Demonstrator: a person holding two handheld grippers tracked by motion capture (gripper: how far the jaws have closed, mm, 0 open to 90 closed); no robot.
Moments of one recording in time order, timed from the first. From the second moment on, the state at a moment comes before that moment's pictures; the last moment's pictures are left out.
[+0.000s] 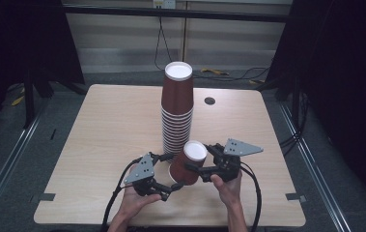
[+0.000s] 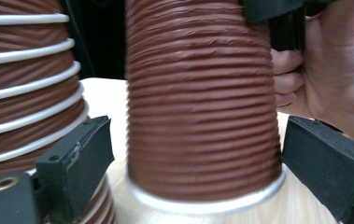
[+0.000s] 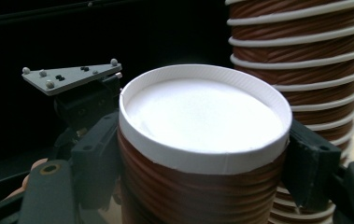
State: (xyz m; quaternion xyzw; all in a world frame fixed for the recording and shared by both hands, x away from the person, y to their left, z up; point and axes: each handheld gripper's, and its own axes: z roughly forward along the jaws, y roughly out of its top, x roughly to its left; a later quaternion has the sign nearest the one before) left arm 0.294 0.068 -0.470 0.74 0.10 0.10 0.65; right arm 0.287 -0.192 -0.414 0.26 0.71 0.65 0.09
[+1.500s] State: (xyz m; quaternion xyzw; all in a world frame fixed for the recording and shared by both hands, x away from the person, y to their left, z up) left arm 0.302 0.072 -0.465 0.78 0.12 0.06 0.61; right arm 0.290 -0.180 -0.423 0.25 0.71 0.65 0.05
